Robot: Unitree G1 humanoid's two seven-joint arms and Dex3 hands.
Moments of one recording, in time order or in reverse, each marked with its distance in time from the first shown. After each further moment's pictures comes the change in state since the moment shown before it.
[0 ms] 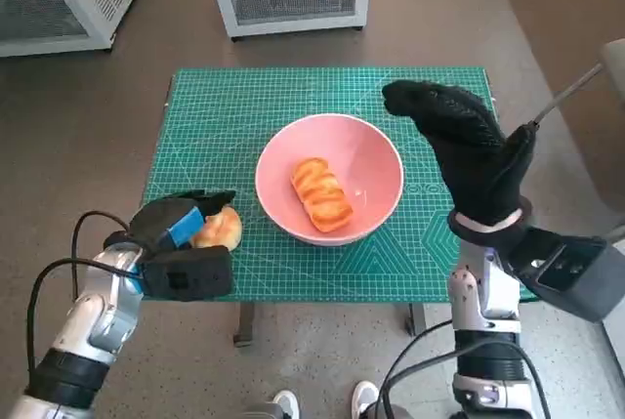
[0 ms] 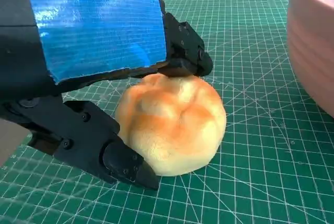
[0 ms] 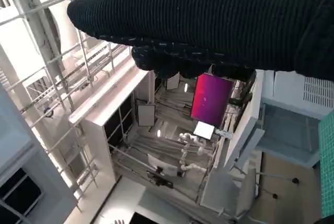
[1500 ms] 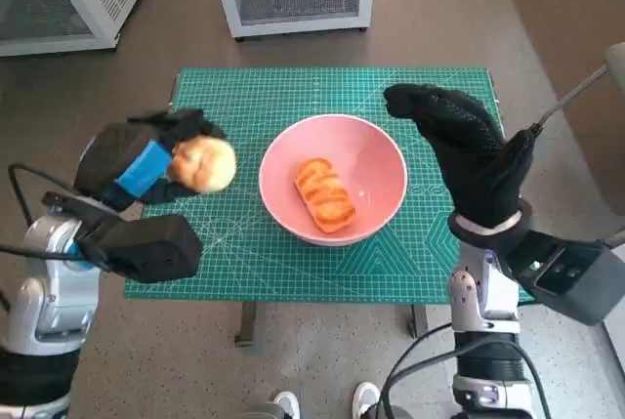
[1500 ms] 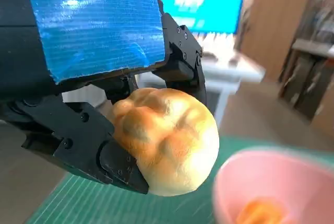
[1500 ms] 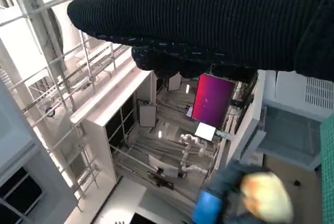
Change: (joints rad) left arm -0.096 0.001 0.253 -0.361 -0.119 -0.013 -0.030; right arm 0.000 -0.001 0.003 0.027 -0.004 -0.036 0.004
